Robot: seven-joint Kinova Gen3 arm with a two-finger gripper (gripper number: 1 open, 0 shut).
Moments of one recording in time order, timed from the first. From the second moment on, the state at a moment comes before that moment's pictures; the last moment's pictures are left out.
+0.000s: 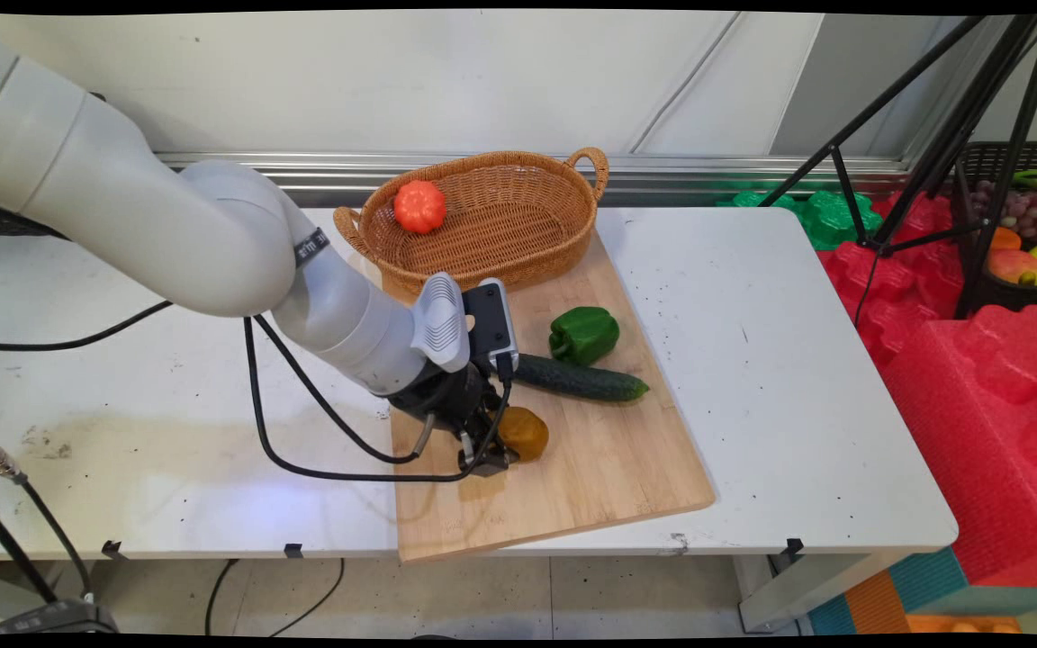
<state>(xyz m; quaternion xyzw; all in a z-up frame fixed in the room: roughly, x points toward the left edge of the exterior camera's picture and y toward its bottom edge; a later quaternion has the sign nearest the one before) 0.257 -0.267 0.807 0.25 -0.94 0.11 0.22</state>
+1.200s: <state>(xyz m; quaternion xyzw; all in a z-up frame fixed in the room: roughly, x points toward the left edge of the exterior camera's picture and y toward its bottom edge) 0.283 -0.298 0.954 0.31 -0.88 0.21 0.30</state>
